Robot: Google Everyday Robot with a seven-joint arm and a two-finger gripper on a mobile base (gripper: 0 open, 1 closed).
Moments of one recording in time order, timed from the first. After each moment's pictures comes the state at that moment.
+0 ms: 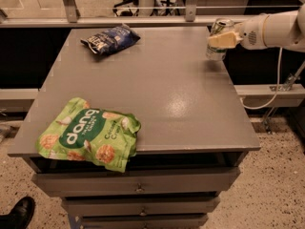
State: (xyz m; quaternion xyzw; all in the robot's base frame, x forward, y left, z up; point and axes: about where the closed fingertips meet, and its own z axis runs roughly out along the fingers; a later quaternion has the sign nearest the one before) arm 0.736 -0.236 0.922 -0.31 0.78 0.18 0.51
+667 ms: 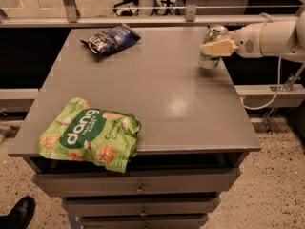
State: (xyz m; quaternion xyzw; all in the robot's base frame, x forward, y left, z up) arm 0.707 -0.212 0.915 -0.32 0.77 0.21 0.51
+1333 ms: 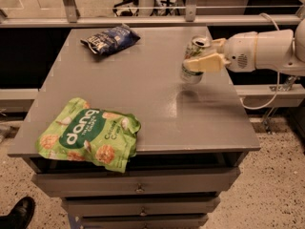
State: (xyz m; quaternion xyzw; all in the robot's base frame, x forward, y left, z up) arm 0.621 -0.139 0.925 -0.42 0.70 0.28 0.50
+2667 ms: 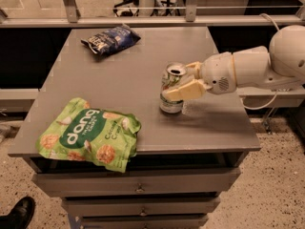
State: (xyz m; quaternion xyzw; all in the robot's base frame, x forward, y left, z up) arm 0.548 -0.071 0.890 -0.50 0.67 0.34 0.43
